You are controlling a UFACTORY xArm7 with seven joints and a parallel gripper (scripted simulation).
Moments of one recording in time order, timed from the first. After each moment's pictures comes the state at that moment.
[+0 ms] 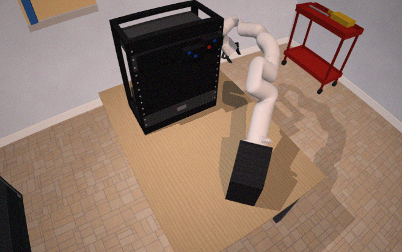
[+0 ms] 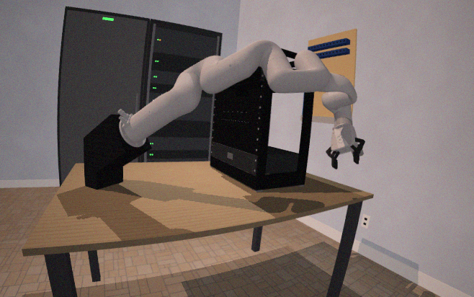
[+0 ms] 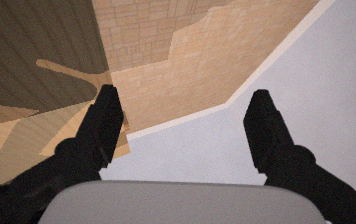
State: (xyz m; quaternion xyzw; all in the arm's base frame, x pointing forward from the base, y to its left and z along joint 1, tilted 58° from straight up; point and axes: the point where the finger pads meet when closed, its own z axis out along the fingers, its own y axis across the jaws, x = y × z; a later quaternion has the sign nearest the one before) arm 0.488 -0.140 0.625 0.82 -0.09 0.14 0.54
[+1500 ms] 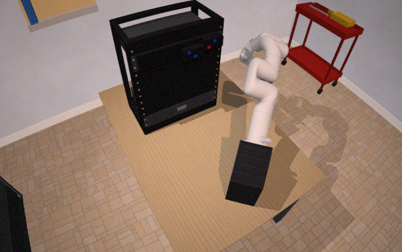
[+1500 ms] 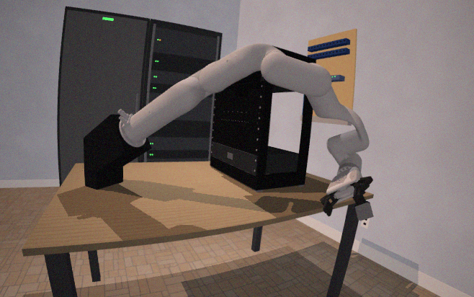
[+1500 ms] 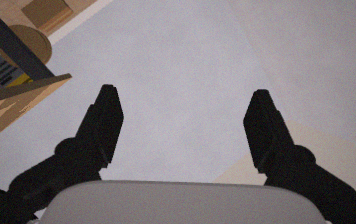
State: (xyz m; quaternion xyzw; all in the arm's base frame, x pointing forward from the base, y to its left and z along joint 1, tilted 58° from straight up) arm 0.299 -0.383 0.561 0.75 -0.31 -0.13 0.57
